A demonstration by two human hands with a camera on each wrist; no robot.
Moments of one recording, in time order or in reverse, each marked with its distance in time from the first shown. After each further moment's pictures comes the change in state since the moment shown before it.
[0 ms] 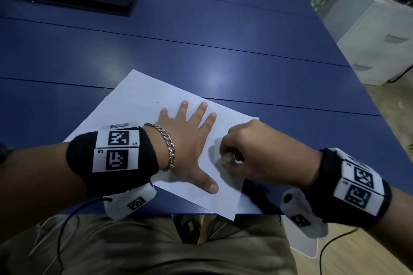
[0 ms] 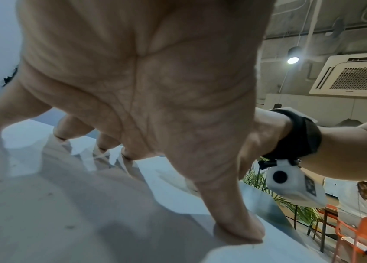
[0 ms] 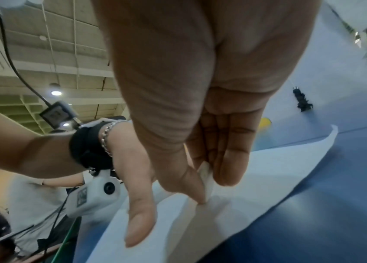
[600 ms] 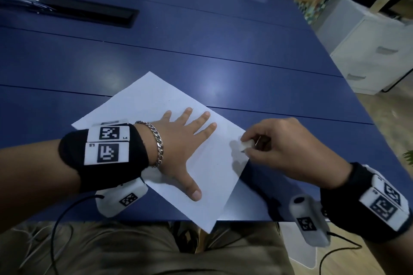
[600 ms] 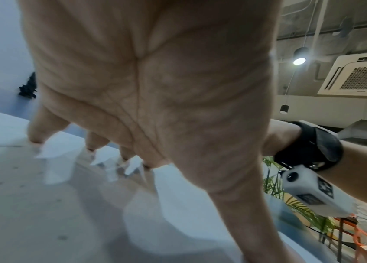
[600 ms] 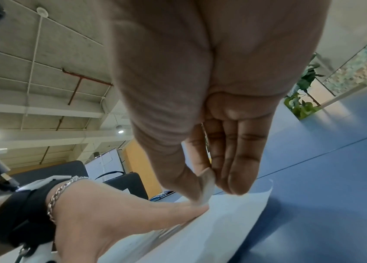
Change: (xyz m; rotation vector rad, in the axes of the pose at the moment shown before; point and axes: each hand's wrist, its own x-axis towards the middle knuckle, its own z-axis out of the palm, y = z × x) left_hand 0.002 -0.022 -0.005 0.071 -0.004 0.153; right_hand -0.029 0.034 -0.008 0.226 0.258 0.237
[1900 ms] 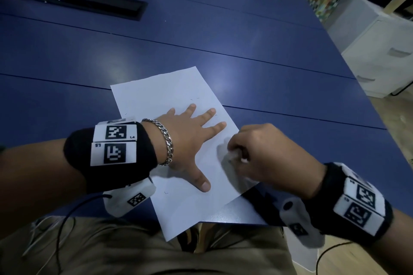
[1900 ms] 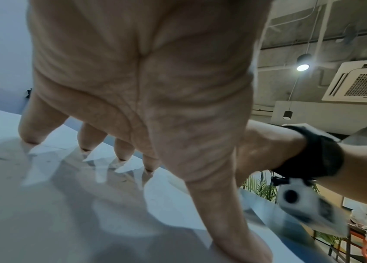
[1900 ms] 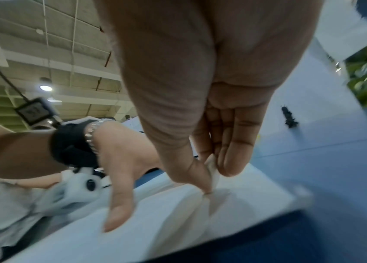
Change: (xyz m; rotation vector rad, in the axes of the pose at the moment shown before) left_hand 0.004 -0.001 0.001 -0.087 0.057 -0.069; right_hand 0.021 -0.031 0.029 -0.225 -0.112 -0.176
